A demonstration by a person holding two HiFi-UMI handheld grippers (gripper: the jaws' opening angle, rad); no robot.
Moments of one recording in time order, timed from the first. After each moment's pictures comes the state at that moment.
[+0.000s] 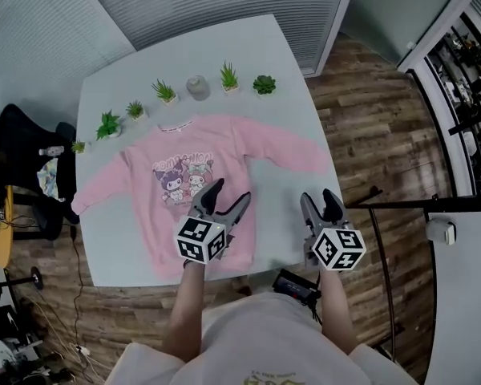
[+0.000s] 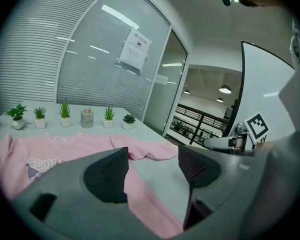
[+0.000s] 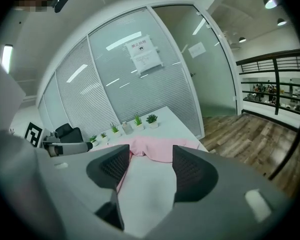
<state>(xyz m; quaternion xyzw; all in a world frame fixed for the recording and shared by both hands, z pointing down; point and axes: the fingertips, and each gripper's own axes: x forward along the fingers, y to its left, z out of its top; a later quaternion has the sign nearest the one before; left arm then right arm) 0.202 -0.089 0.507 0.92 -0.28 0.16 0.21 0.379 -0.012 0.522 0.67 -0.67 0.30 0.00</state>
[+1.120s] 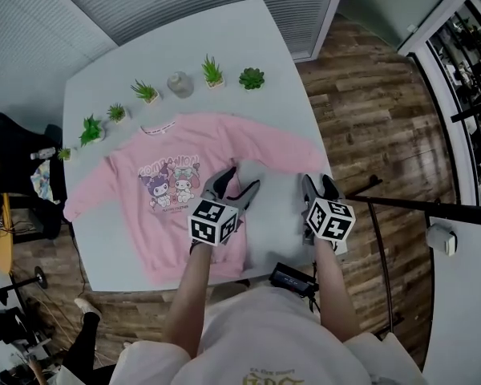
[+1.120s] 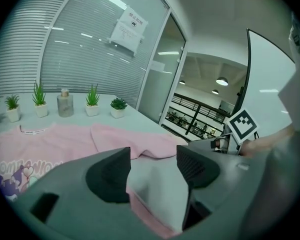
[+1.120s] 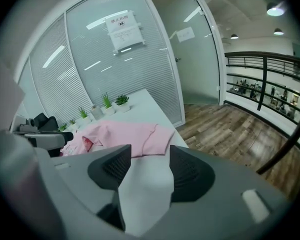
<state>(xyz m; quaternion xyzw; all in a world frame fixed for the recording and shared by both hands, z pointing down) 0.273 -0.121 0.575 0.92 -0.24 0.22 0.22 0.444 -0.054 0.625 0.71 -0.59 0.37 0.08</state>
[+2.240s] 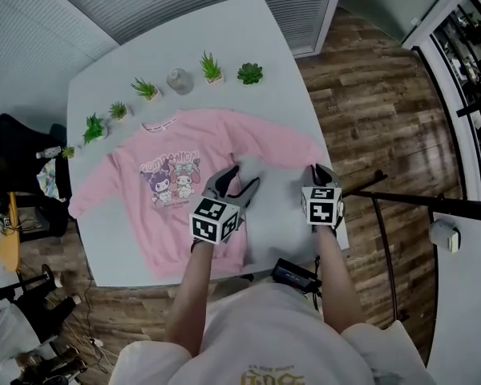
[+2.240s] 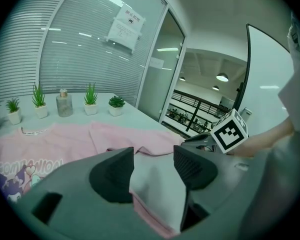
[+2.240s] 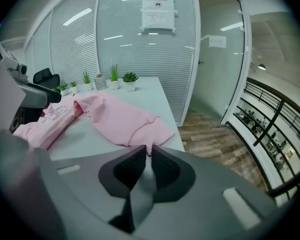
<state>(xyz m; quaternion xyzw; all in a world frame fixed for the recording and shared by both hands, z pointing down) 0.276 -0.109 0.577 0.92 -0.24 0.24 0.22 0.450 -0.067 0.655 0.68 -0.61 0.29 0.27</state>
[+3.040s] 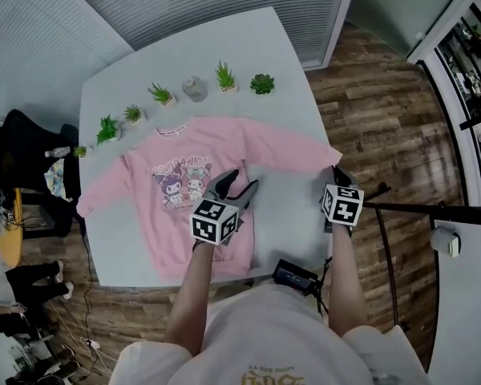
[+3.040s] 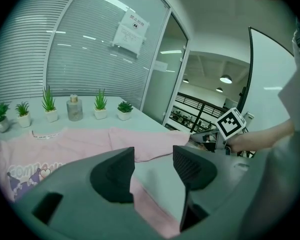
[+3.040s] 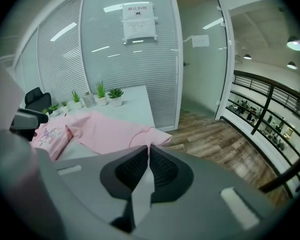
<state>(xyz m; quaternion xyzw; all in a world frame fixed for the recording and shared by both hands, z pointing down) 0.251 -0.120 0.559 0.91 -0.26 0.23 0.22 0.489 -0.069 0.626 0.72 -0.59 0.32 0.19</state>
